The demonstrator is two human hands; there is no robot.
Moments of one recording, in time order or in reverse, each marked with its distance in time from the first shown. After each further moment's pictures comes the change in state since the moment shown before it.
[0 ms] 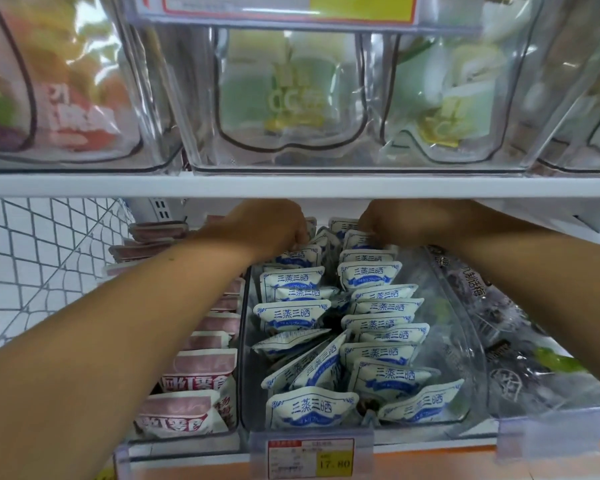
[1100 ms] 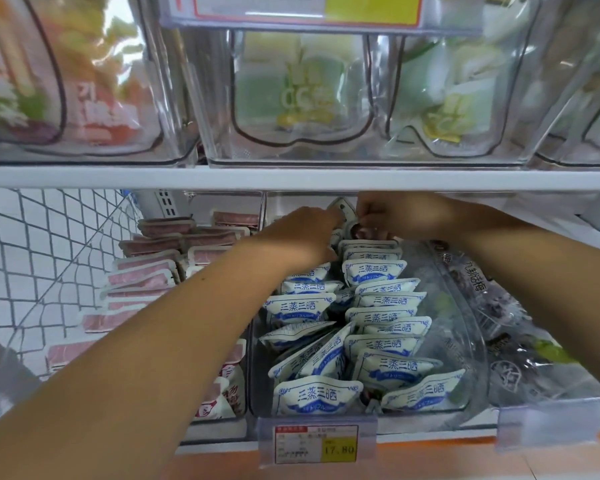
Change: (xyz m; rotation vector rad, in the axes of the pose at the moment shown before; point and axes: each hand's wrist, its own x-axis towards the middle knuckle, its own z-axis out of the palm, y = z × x) left_hand -0.007 0.038 0.006 -0.203 -0.101 -0.053; right_hand -0.011 -0.009 -0.002 0.328 0.158 -0.012
